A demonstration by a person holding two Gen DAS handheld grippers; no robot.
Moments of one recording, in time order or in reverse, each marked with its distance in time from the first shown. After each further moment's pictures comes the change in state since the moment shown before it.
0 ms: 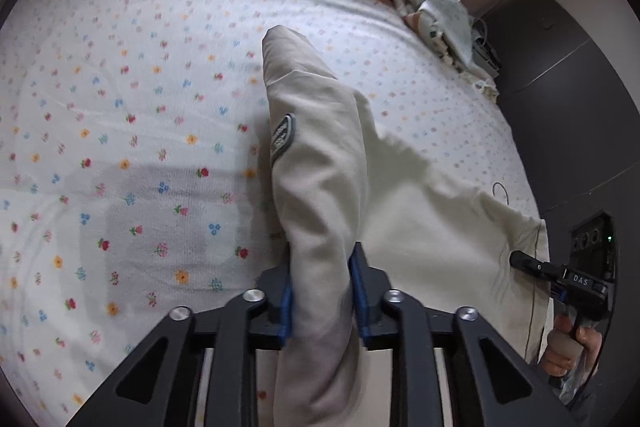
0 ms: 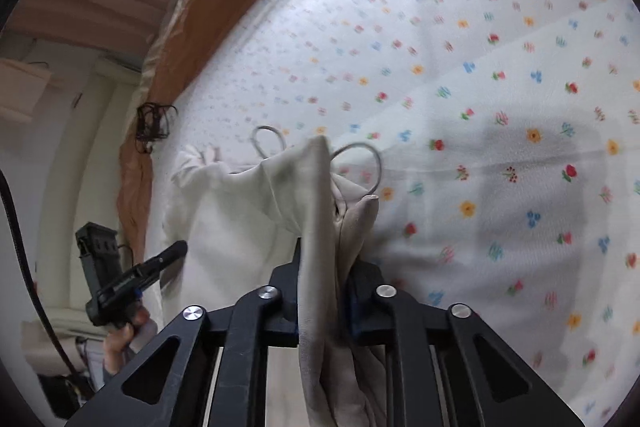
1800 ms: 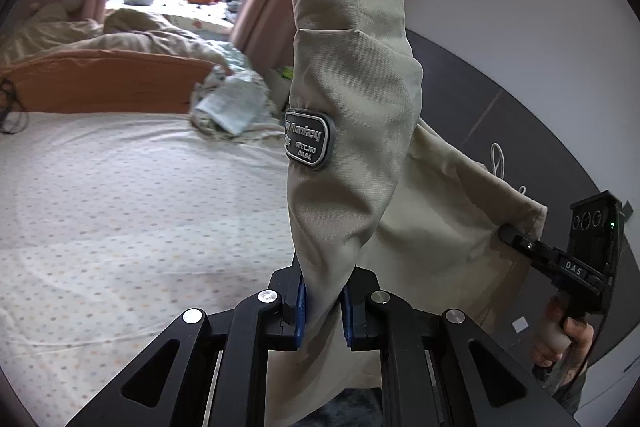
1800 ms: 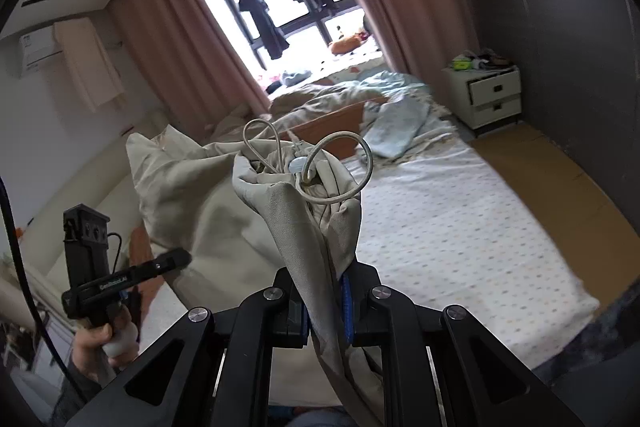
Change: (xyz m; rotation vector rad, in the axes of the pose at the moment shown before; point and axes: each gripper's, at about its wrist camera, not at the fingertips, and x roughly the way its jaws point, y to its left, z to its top) left arm -0.254 -0.266 -0.121 0.343 -0.235 -0.310; right arm -0.408 0.142 -0.187 -0.297 -0.558 -0.153
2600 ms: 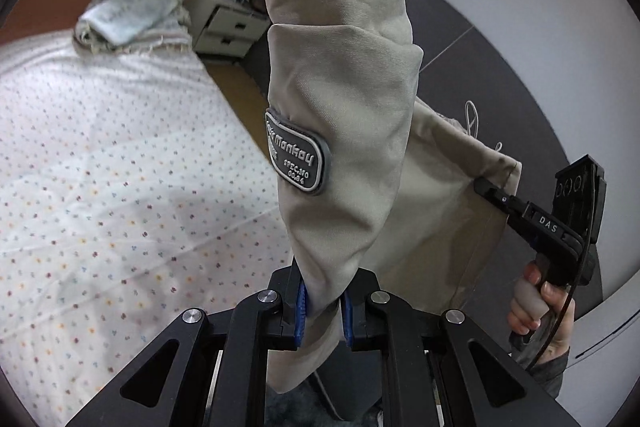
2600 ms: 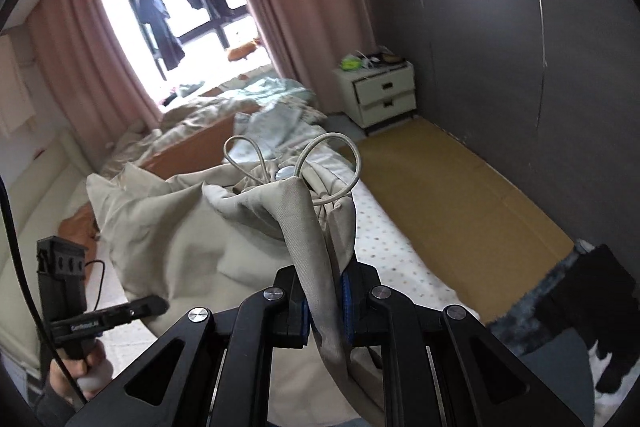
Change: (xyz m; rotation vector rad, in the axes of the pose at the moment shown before) left arm 0.214 -0.070 -0.028 -0.059 0.282 -0.225; right arm -0.024 -0.171 0.031 0.087 0.016 -0.332
